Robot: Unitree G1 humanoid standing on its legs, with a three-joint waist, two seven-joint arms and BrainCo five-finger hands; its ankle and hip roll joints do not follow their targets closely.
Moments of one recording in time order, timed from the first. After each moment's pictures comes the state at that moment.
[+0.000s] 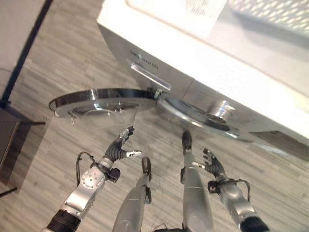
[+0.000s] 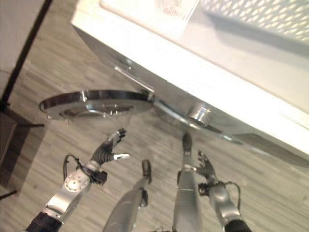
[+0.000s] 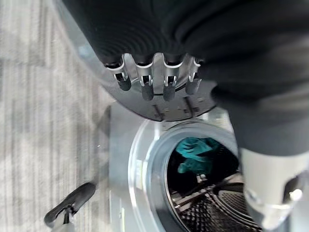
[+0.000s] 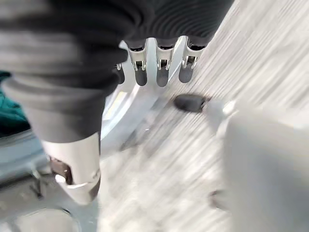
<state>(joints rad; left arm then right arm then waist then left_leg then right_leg) -0.04 0.55 -0.33 0.08 -0.25 -0.09 -0.03 -0.02 -0.43 0.30 0.54 0.21 -0.10 -0.07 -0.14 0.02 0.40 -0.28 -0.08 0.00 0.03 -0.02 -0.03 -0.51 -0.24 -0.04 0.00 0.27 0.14</state>
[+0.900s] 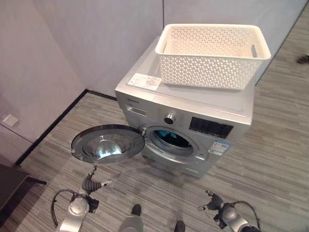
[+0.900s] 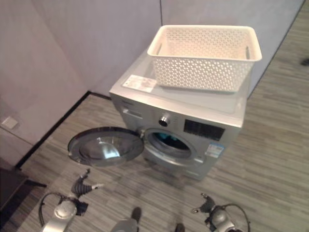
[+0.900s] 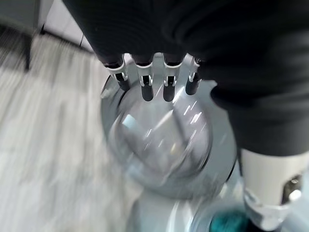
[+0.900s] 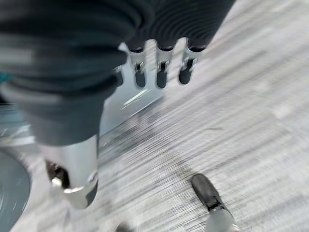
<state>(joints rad) 0.07 0.43 0.06 0.48 0.05 -0.04 0.19 -0.06 -0.37 0.35 0.99 -0.15 0.00 -0.04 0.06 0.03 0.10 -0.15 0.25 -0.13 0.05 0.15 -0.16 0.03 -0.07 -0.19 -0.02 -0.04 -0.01</state>
